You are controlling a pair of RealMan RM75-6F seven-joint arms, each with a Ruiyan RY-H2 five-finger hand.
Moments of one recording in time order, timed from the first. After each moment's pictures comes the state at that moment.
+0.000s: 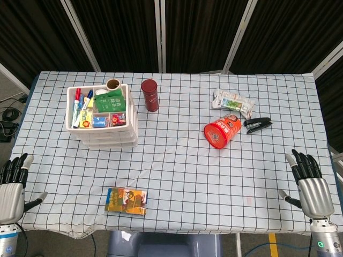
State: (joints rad) left arm 0.01 -1.30 -0.04 -1.64 1.56 1.64 0.21; right arm 0.08 -1.21 0.05 -1.52 -1.61 1.59 -0.02
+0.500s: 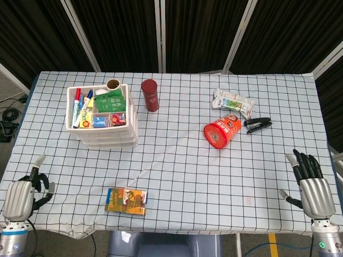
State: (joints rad) left arm -0.03 -1.33 -0.03 -1.64 1.60 1.59 -0.04; right arm 0.07 -1.20 0.05 -1.53 -1.61 1.59 0.00
